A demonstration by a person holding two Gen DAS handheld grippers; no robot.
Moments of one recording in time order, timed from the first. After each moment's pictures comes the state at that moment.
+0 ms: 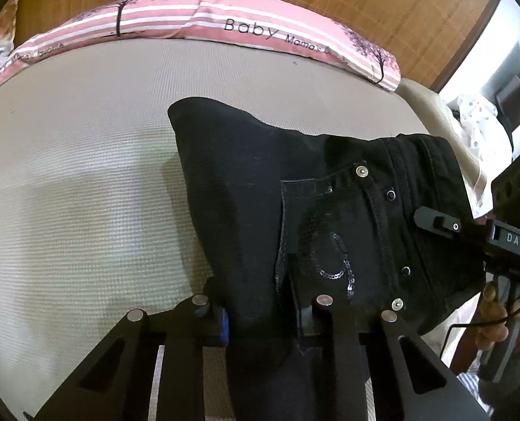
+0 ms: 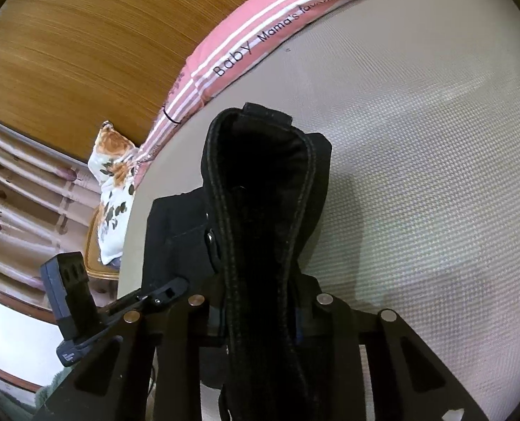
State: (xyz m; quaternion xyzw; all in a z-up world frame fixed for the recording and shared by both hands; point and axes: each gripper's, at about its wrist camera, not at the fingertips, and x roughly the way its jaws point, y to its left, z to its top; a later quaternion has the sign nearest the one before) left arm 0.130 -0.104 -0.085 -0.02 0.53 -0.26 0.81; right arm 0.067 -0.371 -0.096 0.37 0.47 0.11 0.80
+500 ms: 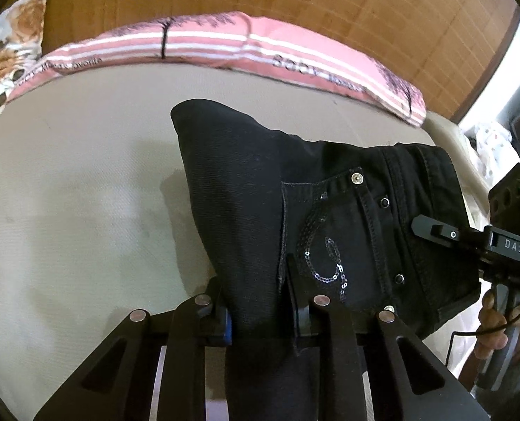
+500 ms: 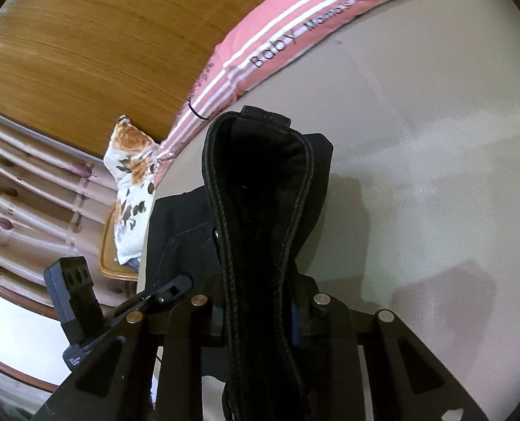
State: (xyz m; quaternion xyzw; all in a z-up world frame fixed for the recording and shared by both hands) left arm 0.173 -0.056 -0.061 -0.03 0.51 -0.22 0.83; right arm 0.129 -0.331 -0.089 0.37 0.46 0.15 0.79
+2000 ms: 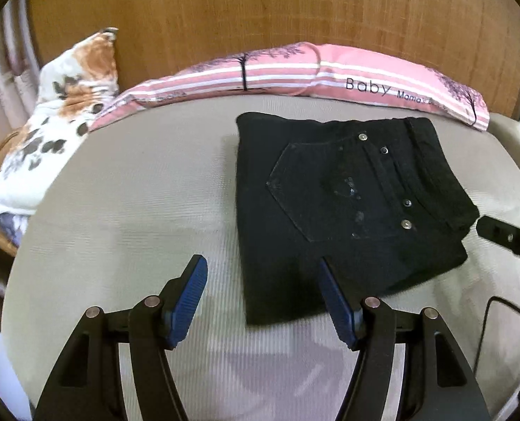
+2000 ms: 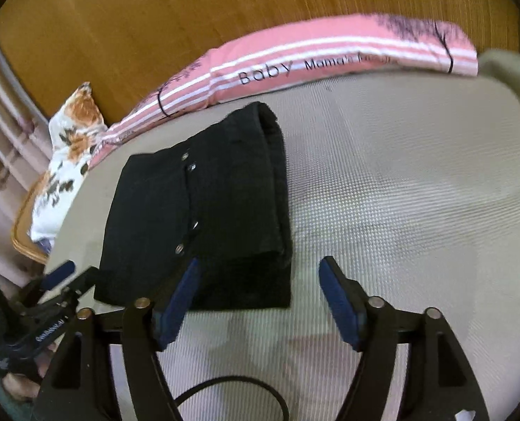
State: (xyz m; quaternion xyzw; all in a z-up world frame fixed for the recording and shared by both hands) left arm 0.140 -0.030 -0.057 0.06 0.44 -0.06 0.90; right arm 0.107 -0.285 -0.070 0.17 0.44 0.02 0.88
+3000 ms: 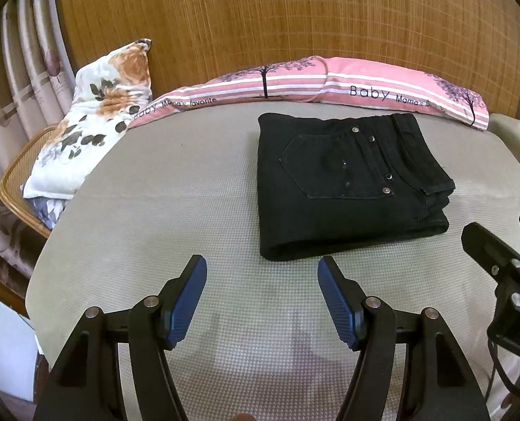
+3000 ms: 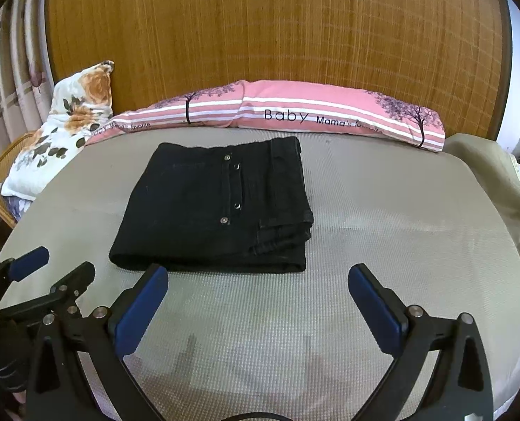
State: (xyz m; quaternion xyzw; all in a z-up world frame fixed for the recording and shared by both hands) left arm 0.061 -0.027 -0.035 0.07 0.41 -0.02 0.91; right arm 0.037 -0.198 -0.024 0.03 0.38 -0.04 0.92
